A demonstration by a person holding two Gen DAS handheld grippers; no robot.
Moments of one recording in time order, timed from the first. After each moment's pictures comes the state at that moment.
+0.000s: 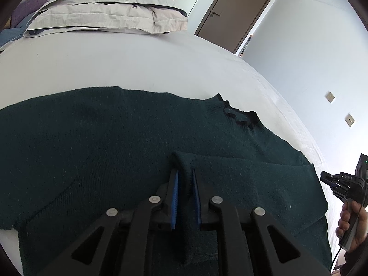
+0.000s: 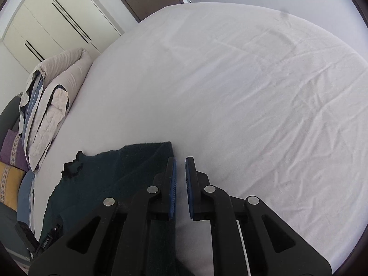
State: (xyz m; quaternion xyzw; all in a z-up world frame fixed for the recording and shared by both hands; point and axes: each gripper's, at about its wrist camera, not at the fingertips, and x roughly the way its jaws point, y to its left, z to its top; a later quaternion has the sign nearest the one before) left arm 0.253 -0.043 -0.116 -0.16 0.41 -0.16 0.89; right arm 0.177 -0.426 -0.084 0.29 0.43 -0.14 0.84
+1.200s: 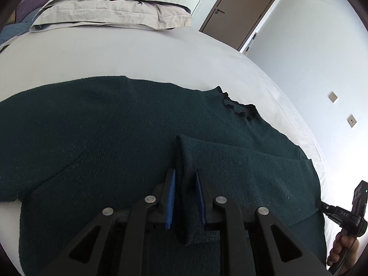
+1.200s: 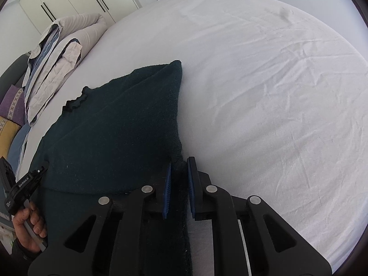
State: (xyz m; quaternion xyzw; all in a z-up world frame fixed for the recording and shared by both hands) left arm 0.231 -0.047 -0.112 -0.16 0.42 -0.15 0.88; right arm 0.104 -0.404 -0.105 0.25 0.48 -0.10 0.83
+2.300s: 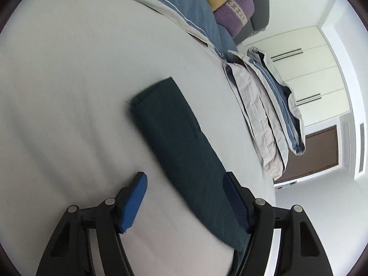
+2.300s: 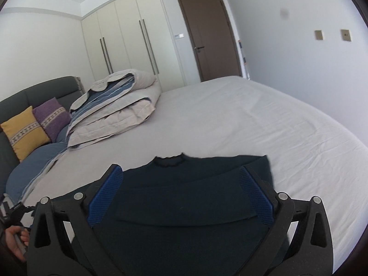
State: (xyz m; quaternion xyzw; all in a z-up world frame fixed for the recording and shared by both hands) left arm 0.071 0.354 -0.137 -0.56 0.27 0.12 0.78; right arm 0.049 -0.197 0.063 0.17 0.26 -0.01 0.95
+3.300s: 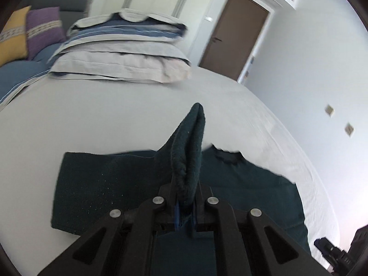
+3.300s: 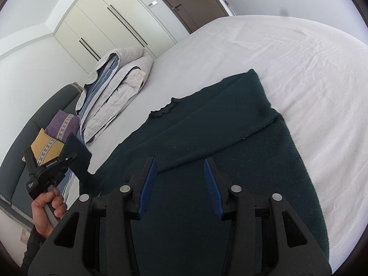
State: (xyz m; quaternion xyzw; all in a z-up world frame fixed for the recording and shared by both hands) left arm 0.192 -0.027 -0.012 -0.12 0.35 -0.14 0.92; right arm 0.005 -0.264 -0.045 0.32 0.34 -0.02 0.88
